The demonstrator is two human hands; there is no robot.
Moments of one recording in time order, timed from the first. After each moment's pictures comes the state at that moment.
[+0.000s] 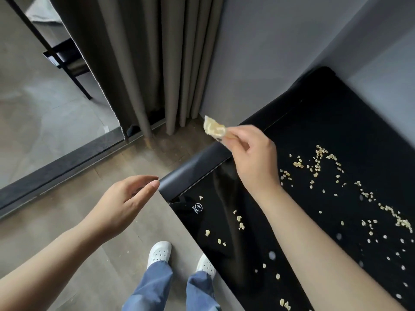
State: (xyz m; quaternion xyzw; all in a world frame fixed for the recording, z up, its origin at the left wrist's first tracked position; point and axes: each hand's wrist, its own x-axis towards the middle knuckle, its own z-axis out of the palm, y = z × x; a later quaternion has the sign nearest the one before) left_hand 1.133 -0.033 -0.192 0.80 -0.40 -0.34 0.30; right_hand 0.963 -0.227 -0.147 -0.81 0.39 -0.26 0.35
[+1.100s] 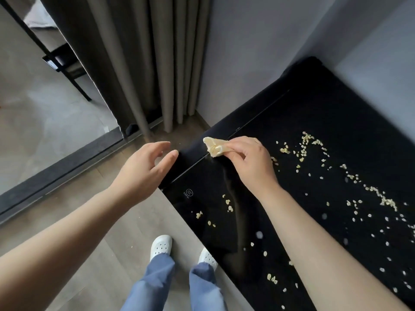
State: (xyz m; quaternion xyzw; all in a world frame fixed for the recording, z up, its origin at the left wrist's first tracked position) left_hand 1.115 -0.057 -0.158 0.82 -0.41 -0.28 0.29; right_hand 0.926 -0.209 -0.160 -0.85 0.38 -0.16 0.31
